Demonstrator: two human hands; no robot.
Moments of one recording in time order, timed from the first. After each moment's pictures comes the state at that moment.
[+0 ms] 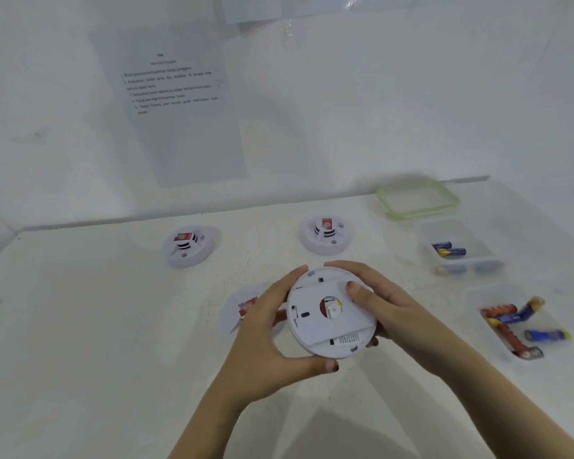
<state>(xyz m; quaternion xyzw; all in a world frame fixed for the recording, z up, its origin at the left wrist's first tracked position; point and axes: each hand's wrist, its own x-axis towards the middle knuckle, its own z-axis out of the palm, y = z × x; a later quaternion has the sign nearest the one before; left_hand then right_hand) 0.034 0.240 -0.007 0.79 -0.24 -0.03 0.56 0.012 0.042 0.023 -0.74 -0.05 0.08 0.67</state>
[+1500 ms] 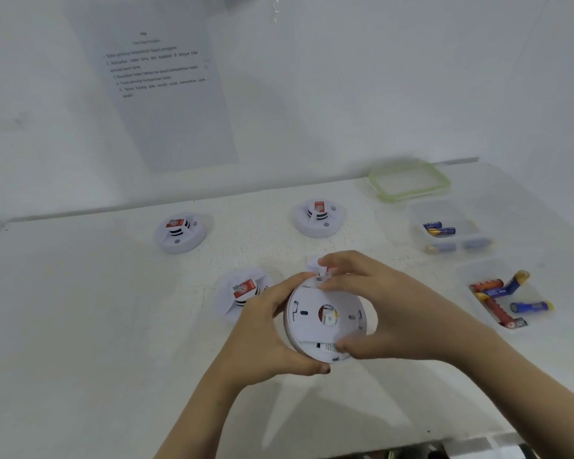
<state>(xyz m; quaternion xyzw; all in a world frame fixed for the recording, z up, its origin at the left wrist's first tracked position) 0.027 0.240 -0.009 0.81 -0.27 -0.09 0.52 -0.004 0.033 0.031 -0.94 -0.23 -0.02 0.26</state>
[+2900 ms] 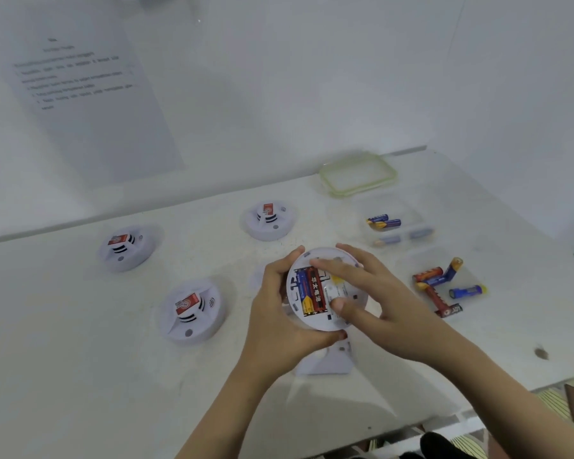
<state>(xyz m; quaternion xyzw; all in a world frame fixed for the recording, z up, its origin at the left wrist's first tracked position) 0.023 0.141 -0.027 0.77 -0.21 -0.04 0.61 -0.022 -0.032 -0.007 -0.88 -0.12 -0.06 0.46</state>
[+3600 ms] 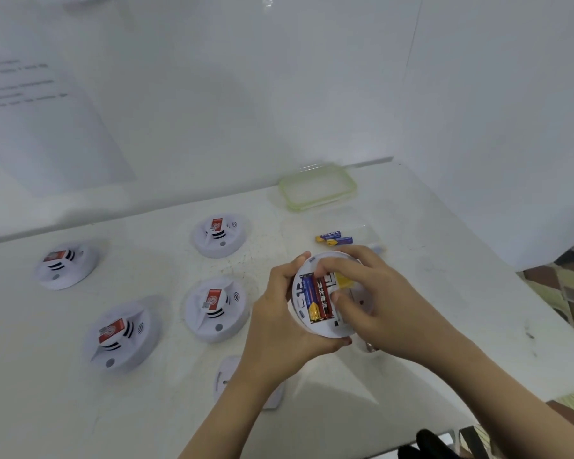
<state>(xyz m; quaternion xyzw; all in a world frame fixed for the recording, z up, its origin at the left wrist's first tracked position) 0.018 0.039 -0.018 0.80 -0.21 -0.04 0.57 -0.019 -0.121 0.016 -0.91 -0.07 -0.08 0.41</state>
